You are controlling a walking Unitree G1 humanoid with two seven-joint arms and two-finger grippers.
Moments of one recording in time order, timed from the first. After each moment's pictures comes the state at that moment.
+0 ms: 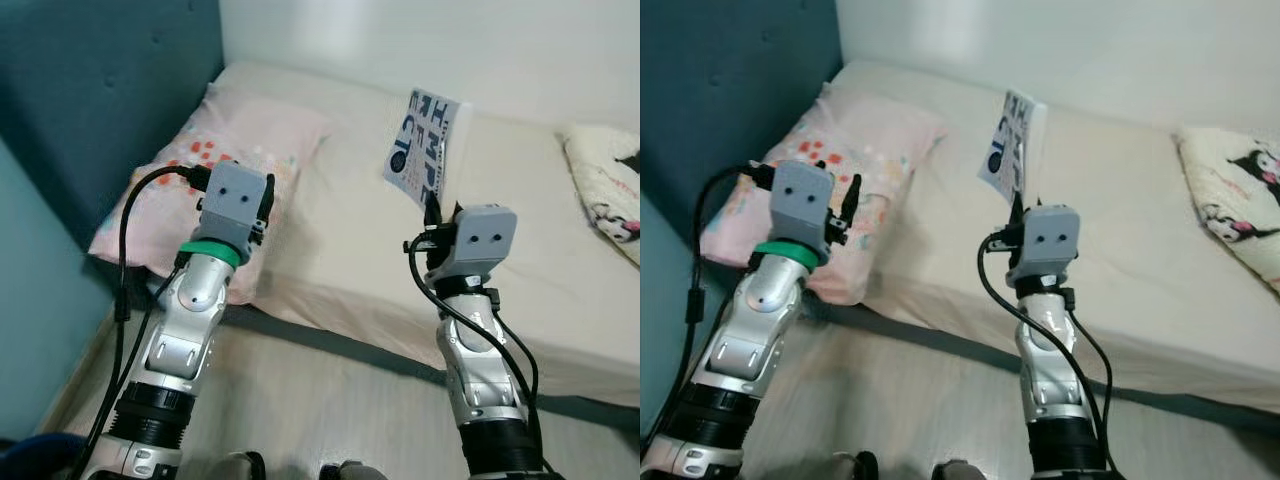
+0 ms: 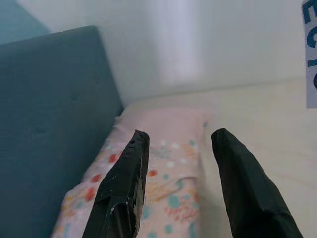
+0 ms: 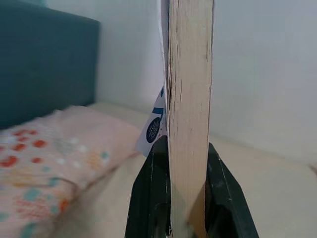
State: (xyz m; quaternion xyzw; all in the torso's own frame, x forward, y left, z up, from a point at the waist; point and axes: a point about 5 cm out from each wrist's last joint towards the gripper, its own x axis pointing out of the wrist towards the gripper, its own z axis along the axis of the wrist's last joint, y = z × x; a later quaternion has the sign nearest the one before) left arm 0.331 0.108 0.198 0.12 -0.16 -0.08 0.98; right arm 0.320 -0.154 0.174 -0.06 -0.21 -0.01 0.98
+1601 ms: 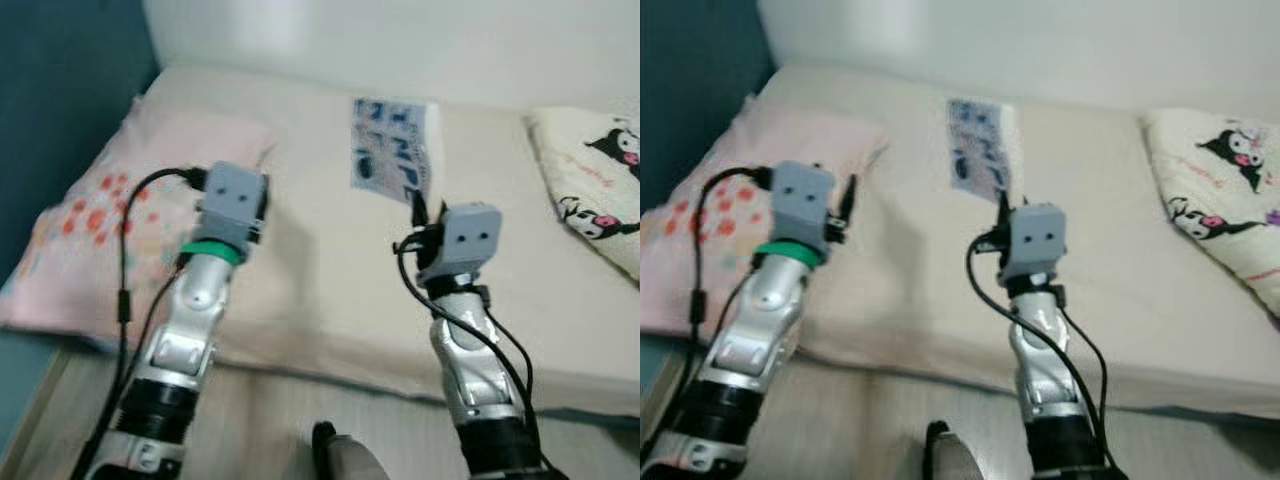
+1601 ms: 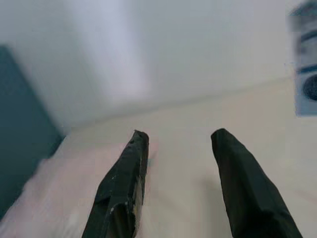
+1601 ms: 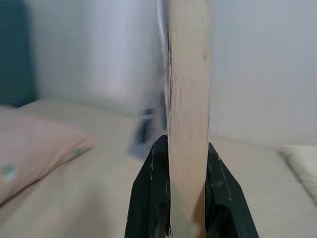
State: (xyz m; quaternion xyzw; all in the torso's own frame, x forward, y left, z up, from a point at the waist) left arm 0.336 0.098 0.201 0.12 -0.16 -0.08 0.98; right arm 0.320 -0.154 0.171 -0.06 -0.21 0.00 0.98
